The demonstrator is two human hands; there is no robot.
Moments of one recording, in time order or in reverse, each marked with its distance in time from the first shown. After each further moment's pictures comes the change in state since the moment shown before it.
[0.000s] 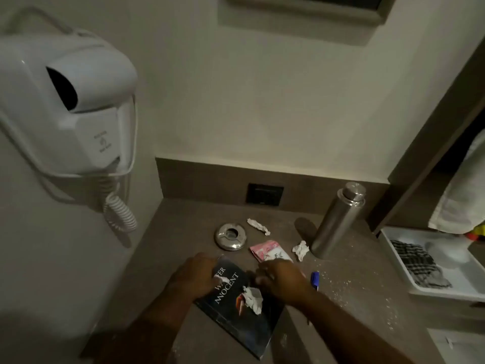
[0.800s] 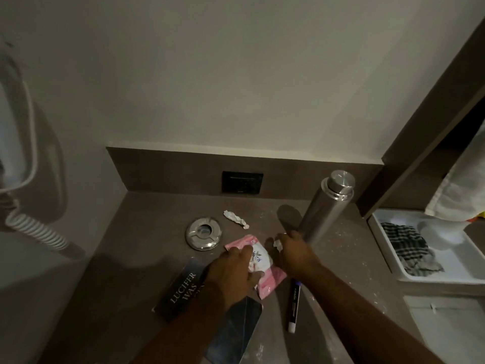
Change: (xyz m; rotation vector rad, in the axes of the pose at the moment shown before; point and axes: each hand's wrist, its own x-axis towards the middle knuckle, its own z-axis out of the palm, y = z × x) left_hand 0.060 0.122 0.053 0.030 -0.095 0.125; right_hand 0.067 0.105 -0.033 -0.142 0.106 0.235
